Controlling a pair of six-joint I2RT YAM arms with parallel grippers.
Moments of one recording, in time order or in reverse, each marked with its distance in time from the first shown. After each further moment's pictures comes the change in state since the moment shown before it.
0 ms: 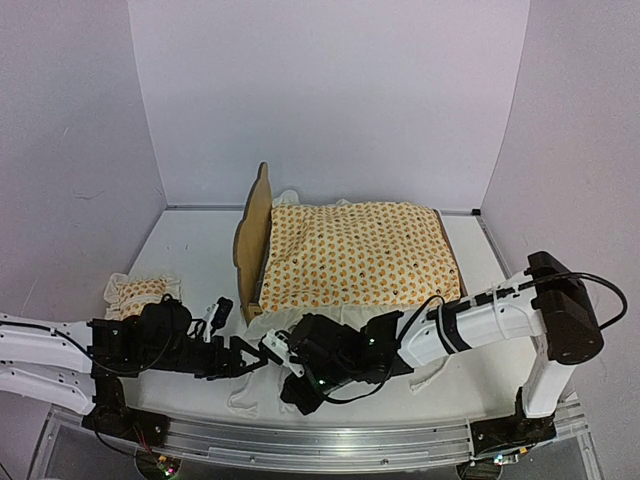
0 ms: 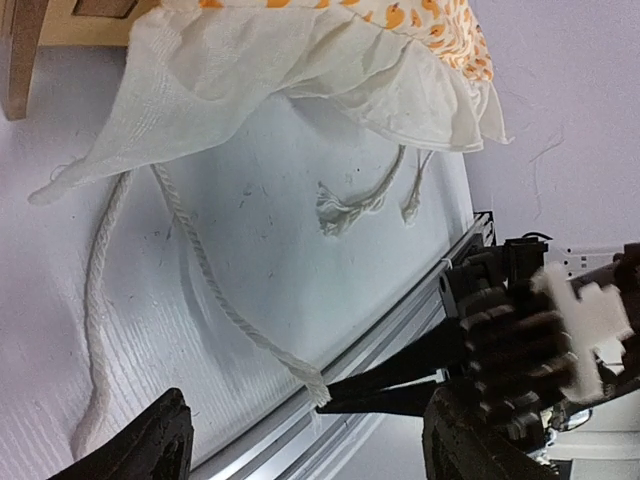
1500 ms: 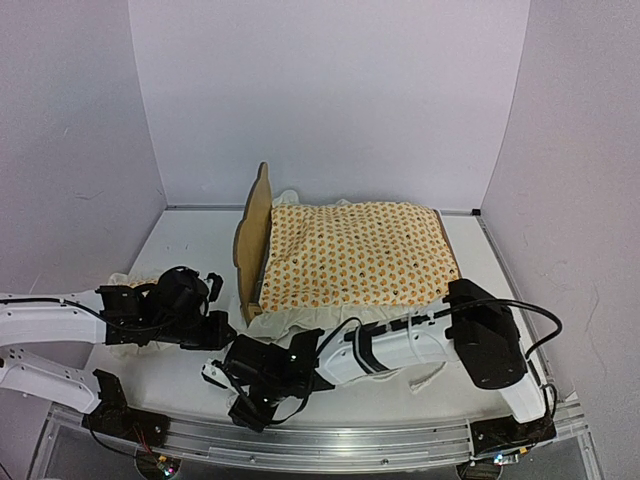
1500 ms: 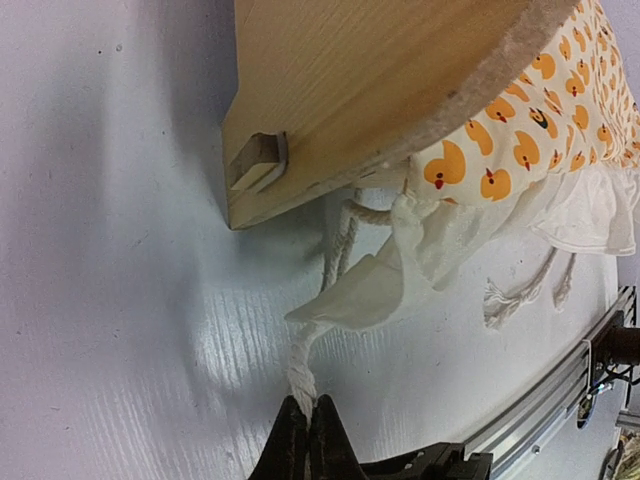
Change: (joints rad) left arm 0.169 0.161 0.229 -0.359 -0.163 0.180; right arm 0.064 0.384 0.470 -0.172 0.050 -0.275
